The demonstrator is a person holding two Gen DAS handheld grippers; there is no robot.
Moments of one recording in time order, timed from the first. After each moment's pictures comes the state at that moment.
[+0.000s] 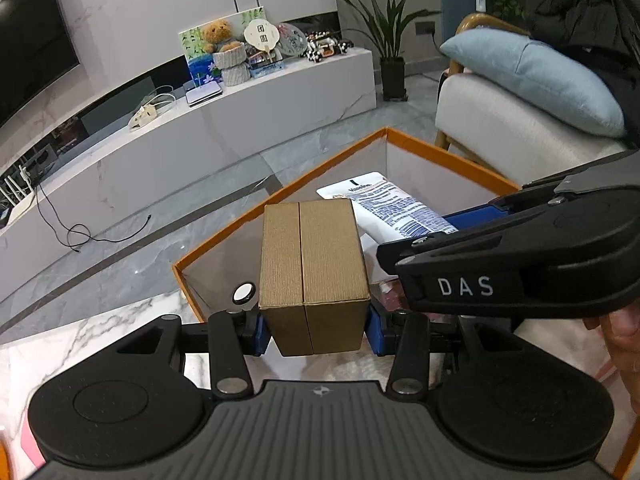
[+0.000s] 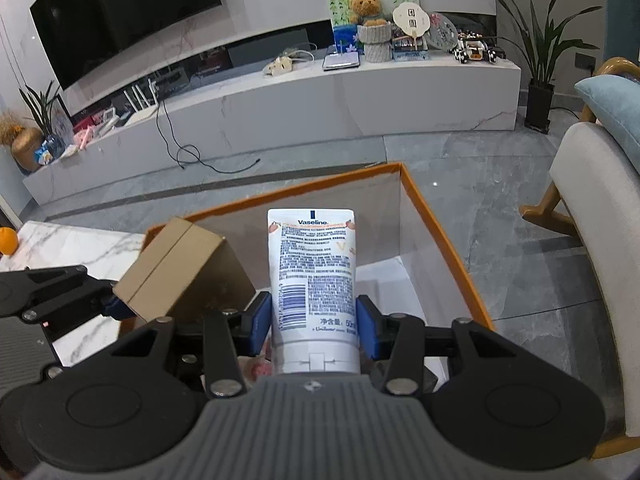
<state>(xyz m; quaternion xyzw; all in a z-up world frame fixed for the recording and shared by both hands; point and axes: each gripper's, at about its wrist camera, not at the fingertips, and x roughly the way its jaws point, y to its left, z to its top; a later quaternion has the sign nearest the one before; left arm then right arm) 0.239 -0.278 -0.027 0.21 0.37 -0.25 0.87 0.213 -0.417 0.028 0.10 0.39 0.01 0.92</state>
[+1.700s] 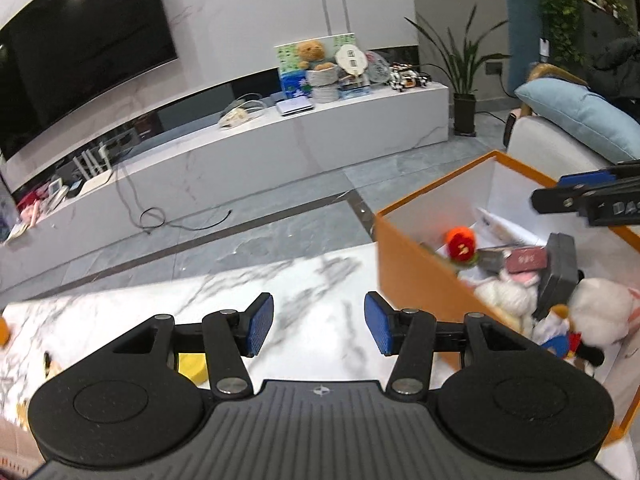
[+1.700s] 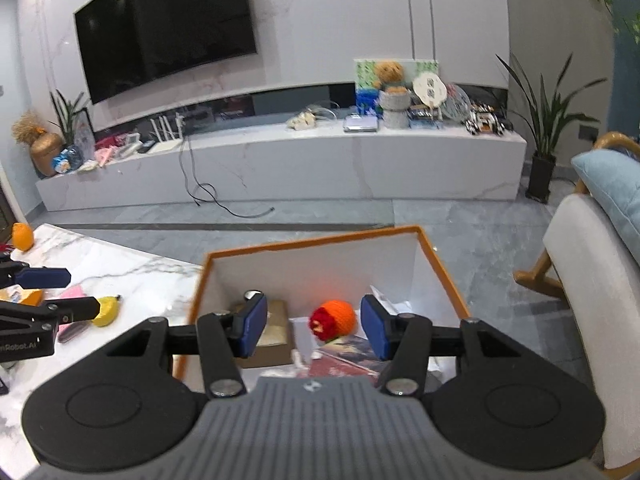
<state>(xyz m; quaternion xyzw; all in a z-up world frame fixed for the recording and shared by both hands) 0.209 -0.141 0.016 0.16 0.33 -0.17 0.92 0.154 -0.383 0.073 0.05 0.29 0.03 0.95</state>
